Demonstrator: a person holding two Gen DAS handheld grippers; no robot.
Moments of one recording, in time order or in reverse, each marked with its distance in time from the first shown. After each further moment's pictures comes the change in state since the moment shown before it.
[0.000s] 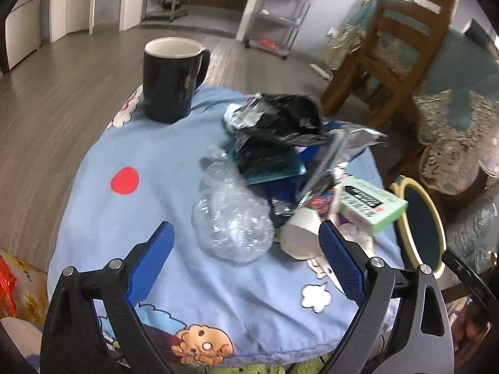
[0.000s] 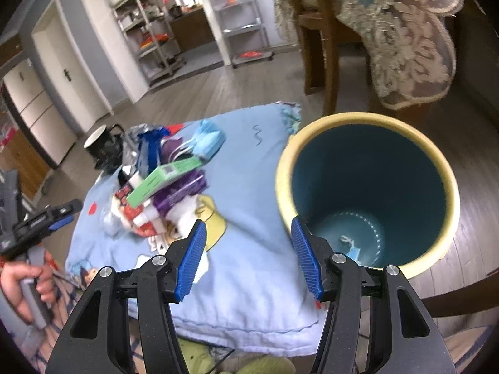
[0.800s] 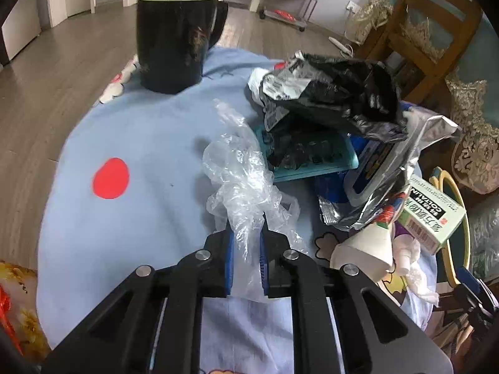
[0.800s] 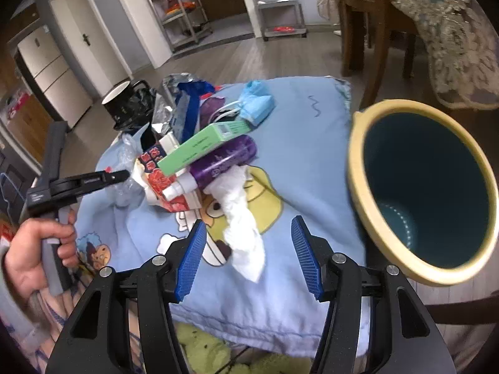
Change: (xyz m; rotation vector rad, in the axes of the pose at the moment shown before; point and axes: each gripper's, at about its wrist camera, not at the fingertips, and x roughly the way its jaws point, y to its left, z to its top) left arm 0.066 0.020 0.016 -0.014 0.120 0.060; right arm 0.045 0.056 -0.007 -0.110 0.131 0.066
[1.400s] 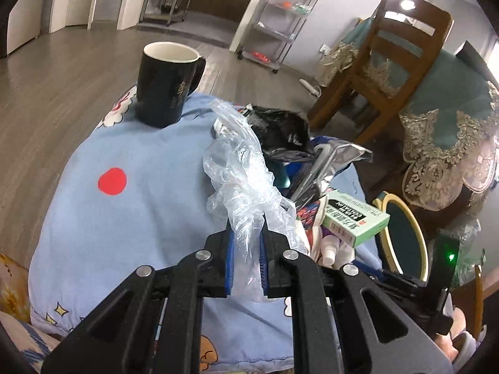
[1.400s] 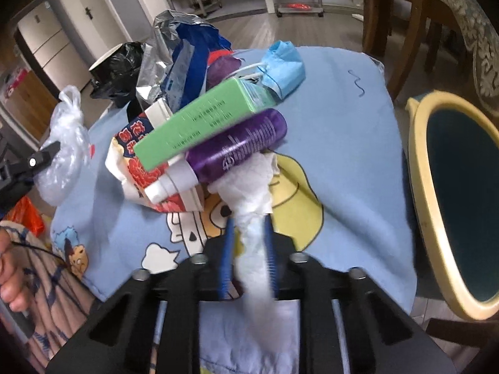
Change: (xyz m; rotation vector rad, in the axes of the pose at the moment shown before) left arm -0.073 -0.013 -0.027 -0.037 -0.195 -0.164; right arm 0.066 0.016 0.007 -0.048 0.104 -0.001
